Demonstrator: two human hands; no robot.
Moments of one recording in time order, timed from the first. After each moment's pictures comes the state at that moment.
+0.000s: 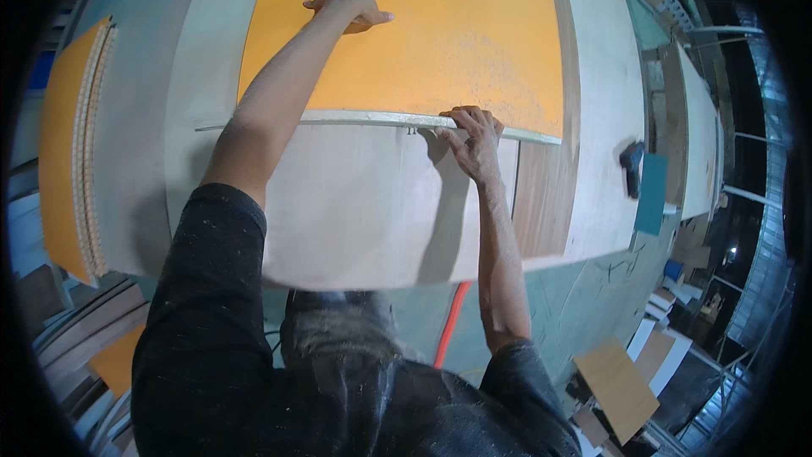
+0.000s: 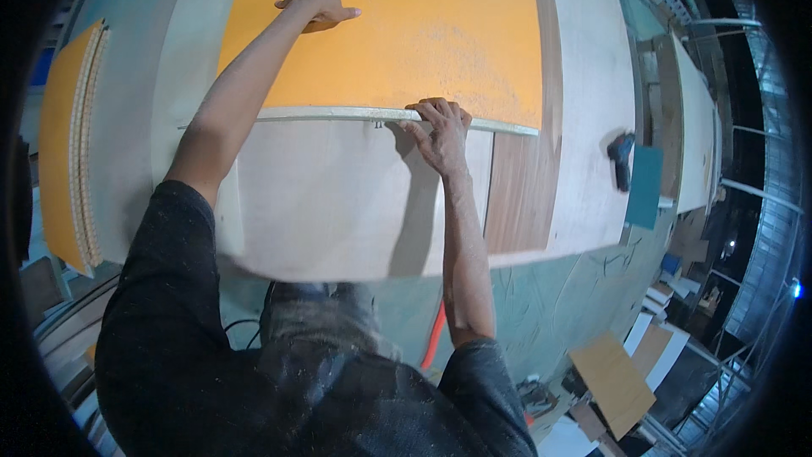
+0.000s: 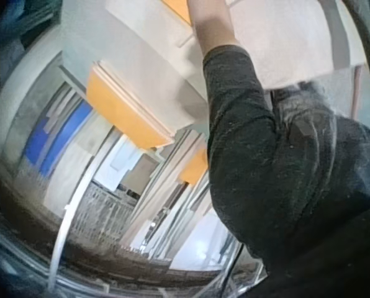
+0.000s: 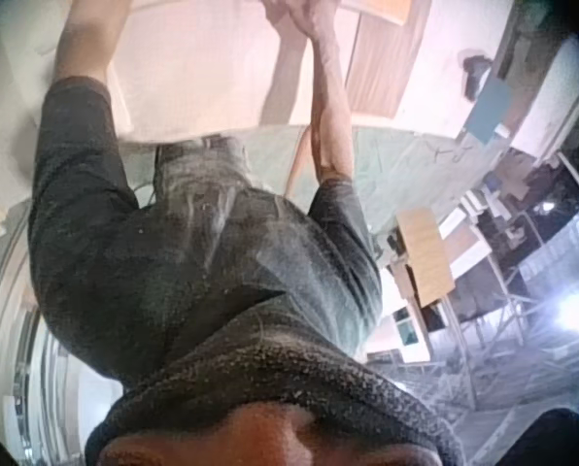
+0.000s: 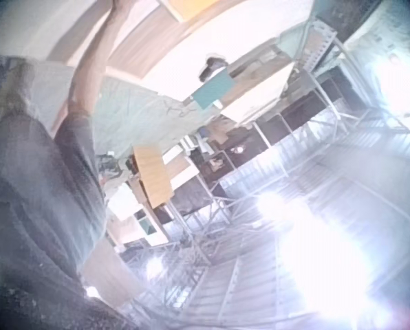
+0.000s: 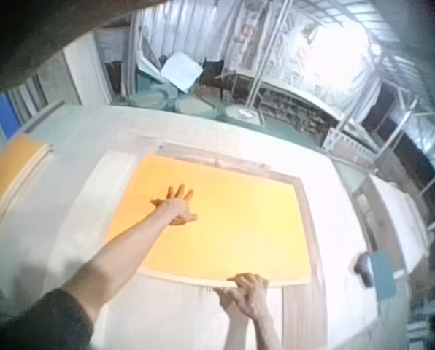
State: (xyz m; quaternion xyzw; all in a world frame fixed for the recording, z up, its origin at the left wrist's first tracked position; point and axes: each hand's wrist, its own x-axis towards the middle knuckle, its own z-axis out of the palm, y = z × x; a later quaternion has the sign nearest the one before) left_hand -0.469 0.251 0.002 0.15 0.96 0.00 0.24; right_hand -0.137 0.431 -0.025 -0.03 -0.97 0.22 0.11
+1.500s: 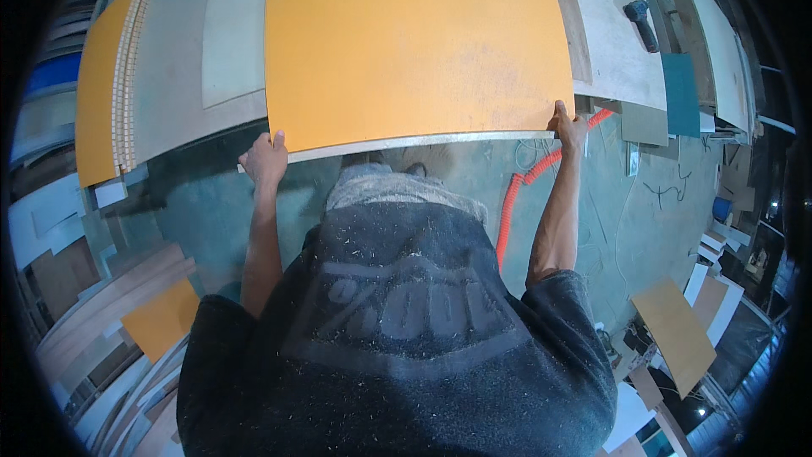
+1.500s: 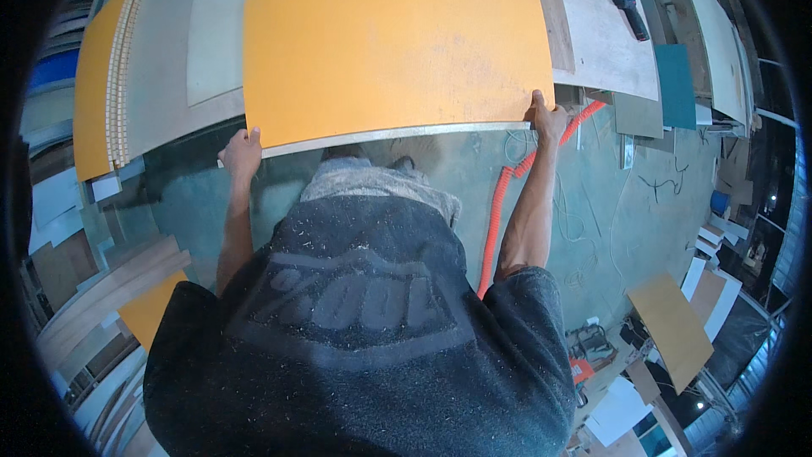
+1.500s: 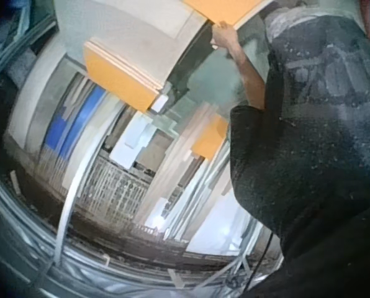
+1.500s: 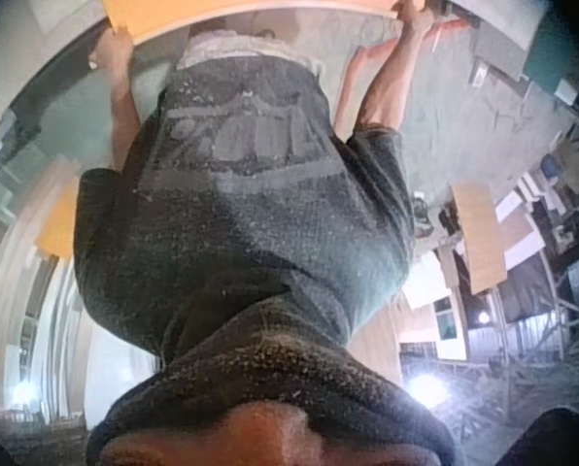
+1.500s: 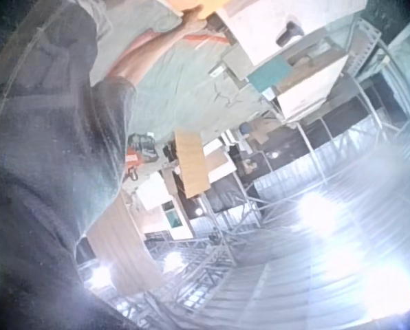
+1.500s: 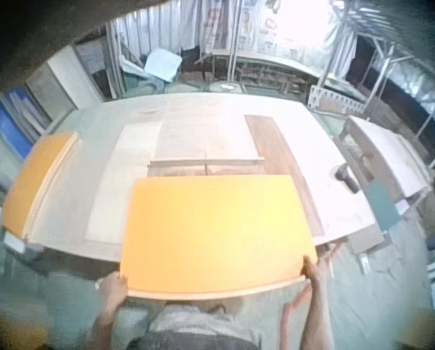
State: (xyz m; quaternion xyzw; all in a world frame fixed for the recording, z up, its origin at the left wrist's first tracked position) left_hand 0.085 -0.140 -0.018 -0.04 0.99 0.06 0.15; right_hand 0.288 0.515 -0.076 -0.52 -0.77 0.36 0.09
